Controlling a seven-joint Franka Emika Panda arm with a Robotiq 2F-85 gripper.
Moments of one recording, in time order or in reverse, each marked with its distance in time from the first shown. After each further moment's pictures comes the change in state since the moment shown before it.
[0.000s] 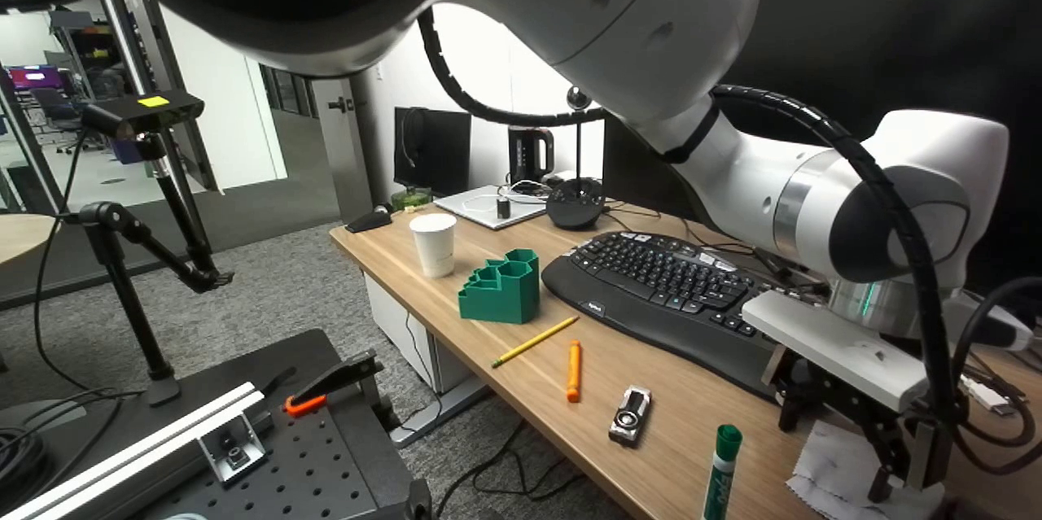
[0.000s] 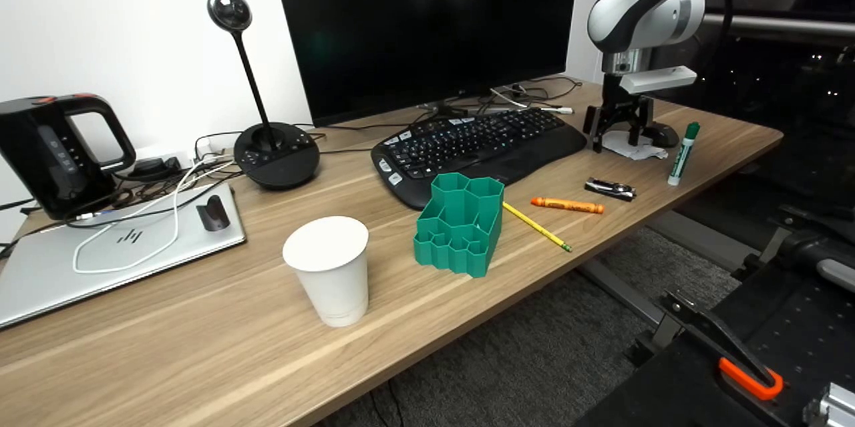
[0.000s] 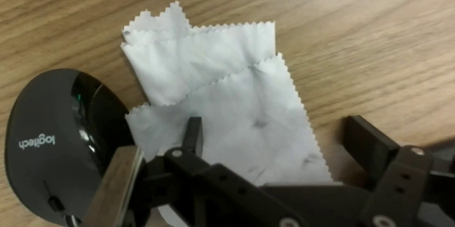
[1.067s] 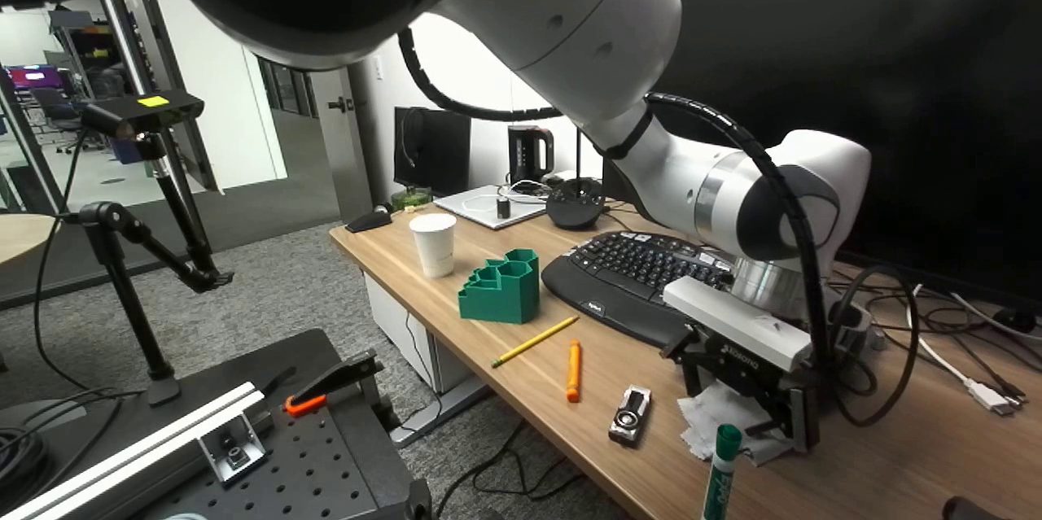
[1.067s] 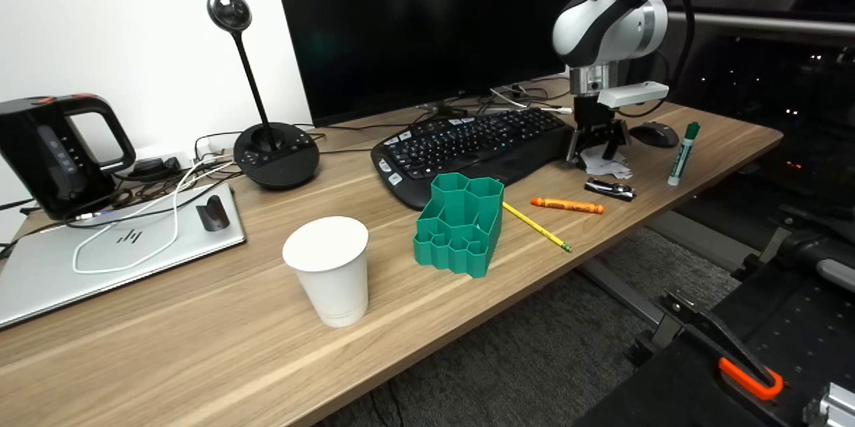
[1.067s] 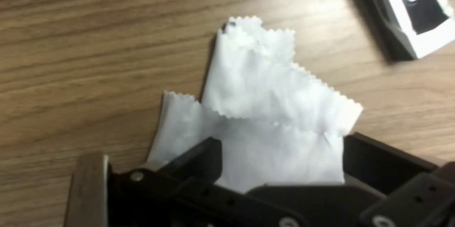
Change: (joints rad) arm 0.096 -0.008 0.037 -0.053 -0.005 -0.140 -0.095
